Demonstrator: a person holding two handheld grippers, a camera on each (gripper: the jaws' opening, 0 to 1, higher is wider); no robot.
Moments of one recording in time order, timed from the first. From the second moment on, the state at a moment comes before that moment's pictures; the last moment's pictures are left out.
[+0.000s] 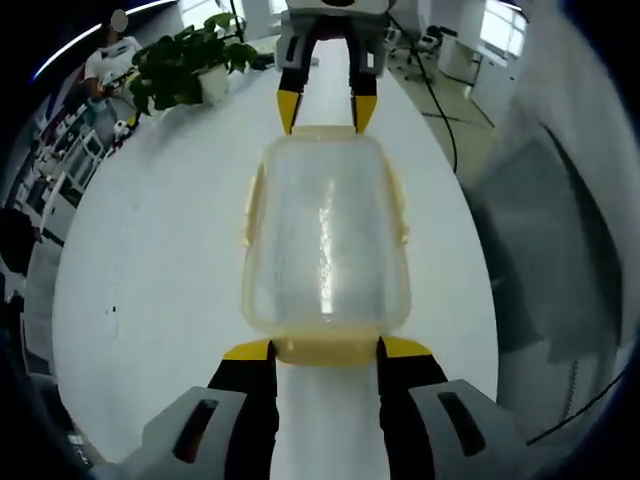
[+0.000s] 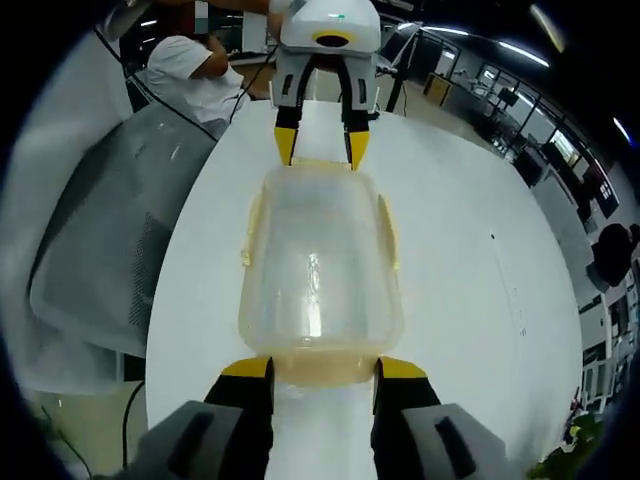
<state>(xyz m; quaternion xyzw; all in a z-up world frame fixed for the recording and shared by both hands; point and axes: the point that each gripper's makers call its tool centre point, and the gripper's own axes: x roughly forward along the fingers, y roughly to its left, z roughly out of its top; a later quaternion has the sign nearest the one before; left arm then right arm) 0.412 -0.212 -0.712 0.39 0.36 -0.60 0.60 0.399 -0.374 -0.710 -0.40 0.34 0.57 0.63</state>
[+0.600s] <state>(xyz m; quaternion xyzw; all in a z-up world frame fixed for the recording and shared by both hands) 0.417 -0.238 -0.730 0.39 0.36 -0.59 0.60 0.405 -0.399 -0.728 -0.40 0.36 0.57 0.63</state>
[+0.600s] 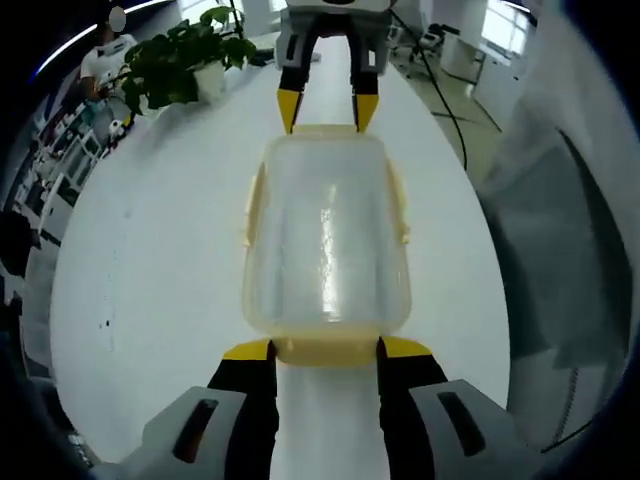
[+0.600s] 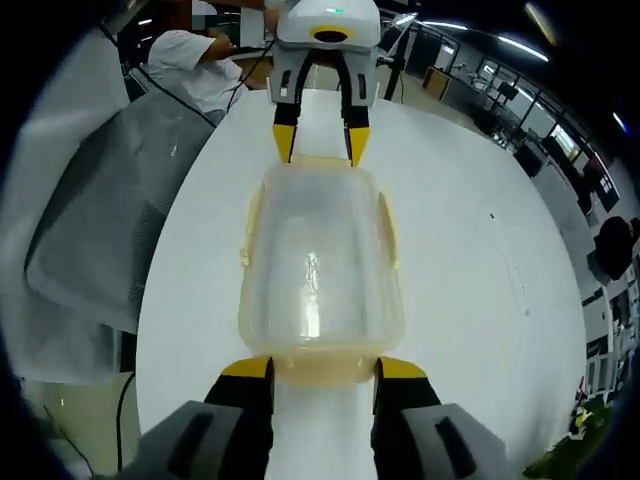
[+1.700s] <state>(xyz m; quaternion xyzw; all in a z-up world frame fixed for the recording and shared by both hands) 0.410 -0.231 -0.741 0.38 0.38 -0.59 0.60 0.400 -0.412 -0.740 -0.38 0.39 0.55 0.63</state>
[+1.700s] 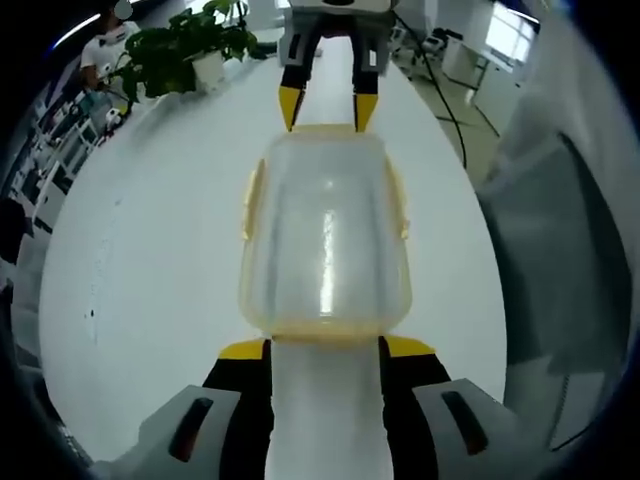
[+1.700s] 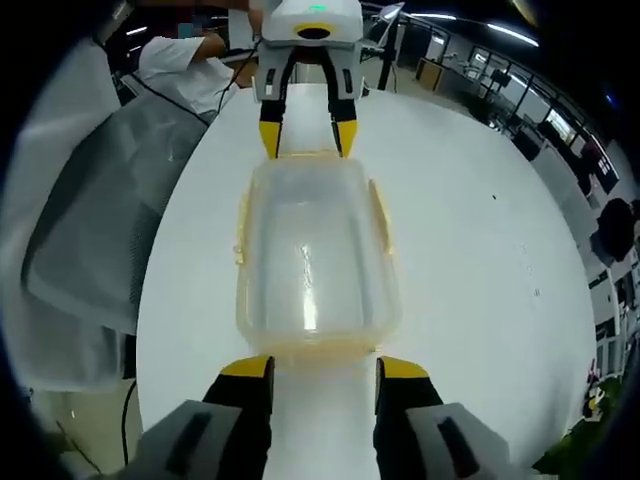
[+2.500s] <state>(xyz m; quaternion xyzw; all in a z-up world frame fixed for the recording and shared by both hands) 0.413 -0.228 -0.723 0.15 0.47 -0.49 0.72 0.411 -0.392 -0.709 -0.24 0.43 0.44 0.75</state>
